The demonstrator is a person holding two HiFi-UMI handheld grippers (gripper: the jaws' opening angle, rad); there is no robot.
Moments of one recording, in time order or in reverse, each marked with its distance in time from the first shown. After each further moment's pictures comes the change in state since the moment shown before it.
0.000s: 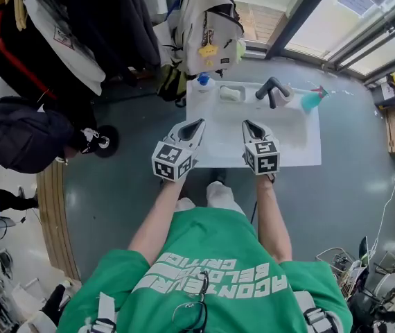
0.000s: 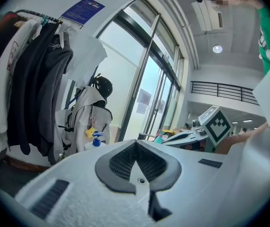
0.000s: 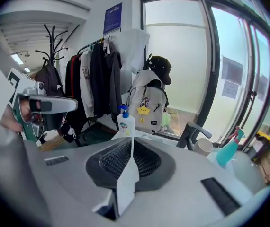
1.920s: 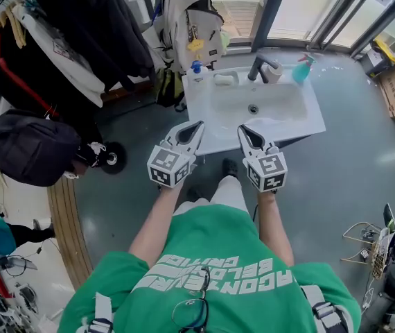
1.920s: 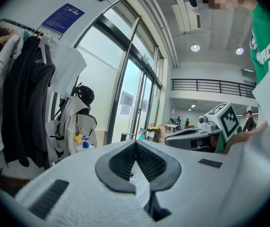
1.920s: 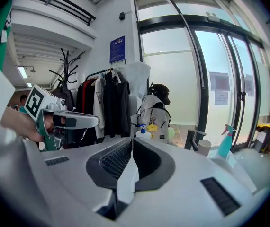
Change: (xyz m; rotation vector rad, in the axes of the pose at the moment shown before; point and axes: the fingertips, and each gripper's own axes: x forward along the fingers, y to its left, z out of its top) left arm -0.086 -0.059 0.004 0.150 -0.015 -0.176; right arm -0.117 0.100 -0.005 0.070 -0.300 -0.018
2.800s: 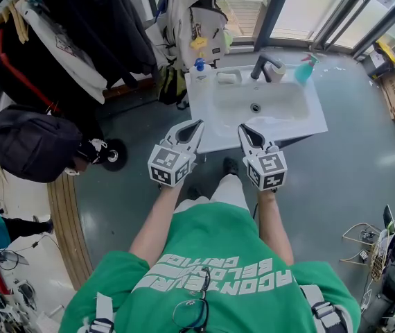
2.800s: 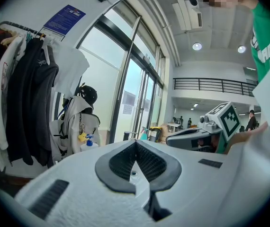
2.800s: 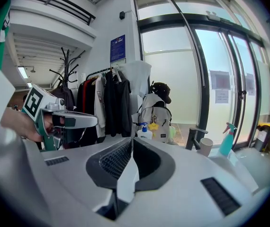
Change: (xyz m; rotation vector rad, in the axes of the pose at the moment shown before) left arm -0.008 0.006 -0.004 -0.001 0.005 0.032; right arm 0.004 0.005 -0.004 0.004 0.011 0.011
